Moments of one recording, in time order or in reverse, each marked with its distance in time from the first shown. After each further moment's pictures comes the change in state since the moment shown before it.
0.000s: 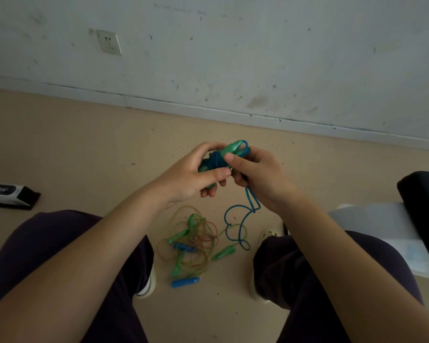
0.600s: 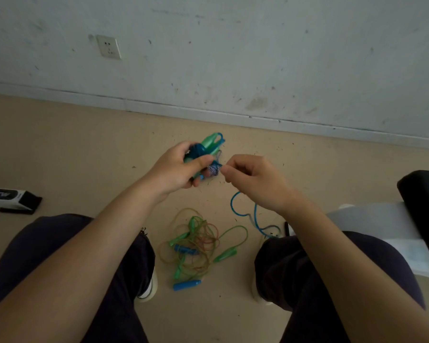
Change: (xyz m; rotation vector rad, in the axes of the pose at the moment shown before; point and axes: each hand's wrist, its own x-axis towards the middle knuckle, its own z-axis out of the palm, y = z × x) left_hand 0.007 0.002 -0.016 0.099 0.257 -0.144; right_hand -0.010 -0.012 0.006 -0.687 0.040 -0.042
